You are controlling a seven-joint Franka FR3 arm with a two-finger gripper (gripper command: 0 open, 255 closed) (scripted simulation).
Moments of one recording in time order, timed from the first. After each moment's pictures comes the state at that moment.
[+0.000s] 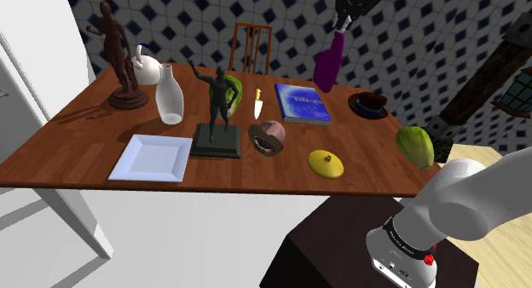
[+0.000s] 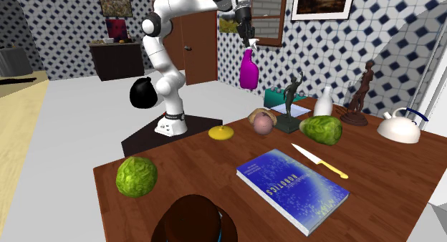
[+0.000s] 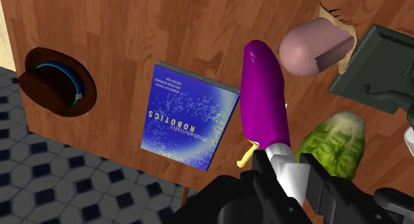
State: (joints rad) arm 0.08 -0.39 0.00 -1.80 -0.24 1.69 0.42
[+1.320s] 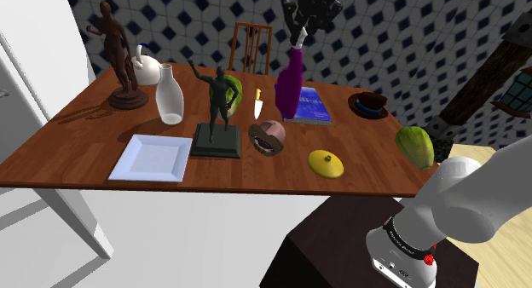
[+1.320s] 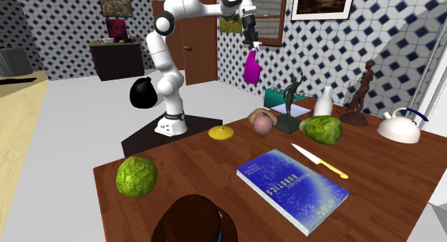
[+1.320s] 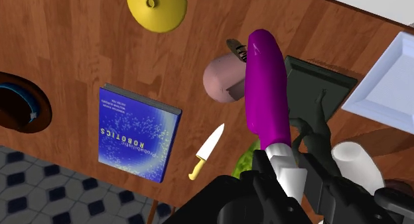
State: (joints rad) arm 0.19 -0.28 0.29 -1.72 -0.25 1.62 0.81
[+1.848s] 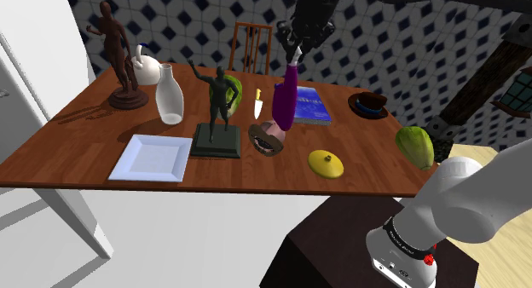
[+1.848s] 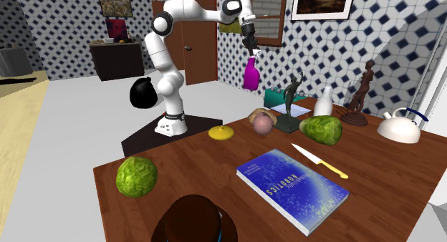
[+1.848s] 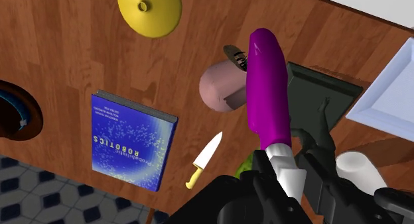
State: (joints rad) arm 0.19 -0.32 0.29 -1.87 -0.25 1.73 0.83
